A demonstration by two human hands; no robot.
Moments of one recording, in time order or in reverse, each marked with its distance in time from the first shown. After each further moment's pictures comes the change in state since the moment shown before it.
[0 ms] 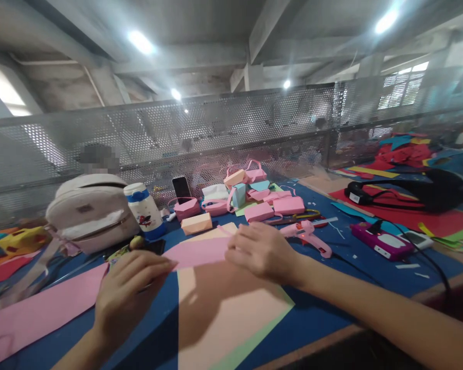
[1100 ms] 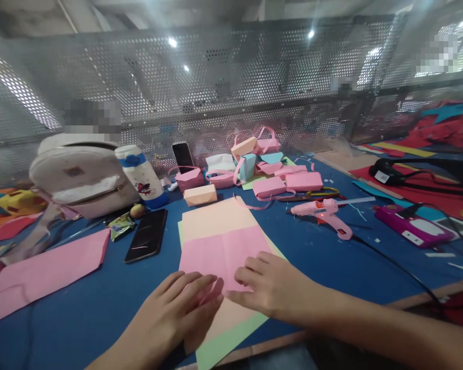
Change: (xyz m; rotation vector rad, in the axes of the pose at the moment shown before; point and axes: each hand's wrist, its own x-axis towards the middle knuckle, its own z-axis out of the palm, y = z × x) left_hand -0.053 0.049 0.030 -0.009 -0.395 0.163; right_hand -0.050 -0.040 0.051 -0.023 -0.301 -0.175
